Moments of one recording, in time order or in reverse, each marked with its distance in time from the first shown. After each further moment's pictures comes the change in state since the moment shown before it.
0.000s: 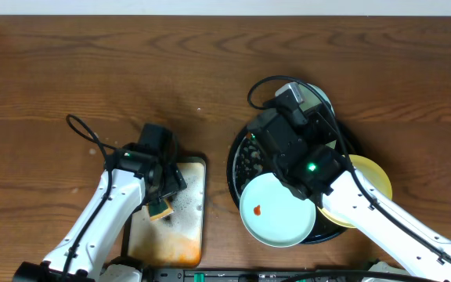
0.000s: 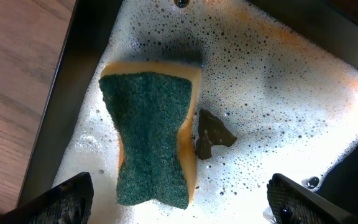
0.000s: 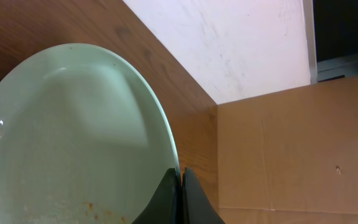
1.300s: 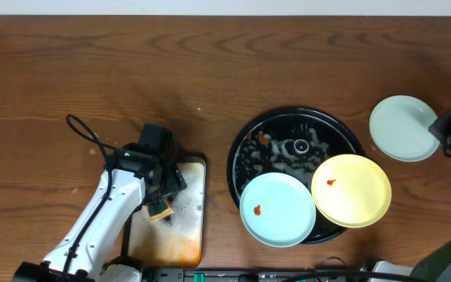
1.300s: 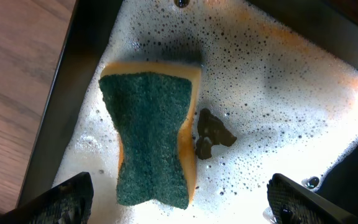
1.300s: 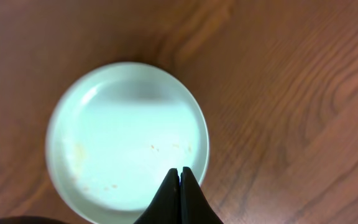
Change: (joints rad) left arm 0.000 0.000 0.000 0.000 0.000 0.000; right arm -1.248 0.080 0.000 0.028 -1.014 0.516
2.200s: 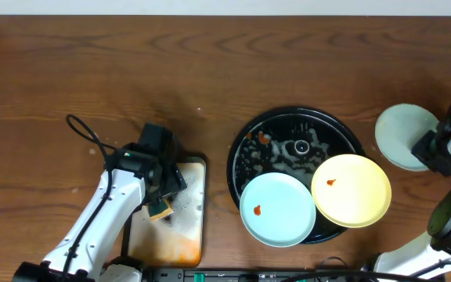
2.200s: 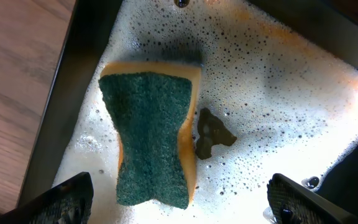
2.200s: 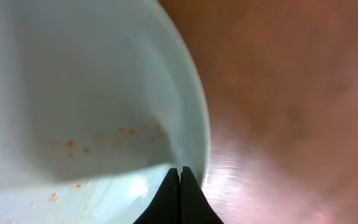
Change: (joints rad) left arm 0.000 0.000 0.000 0.000 0.000 0.000; right arm -0.034 0.347 0.002 -0.021 0.150 0.018
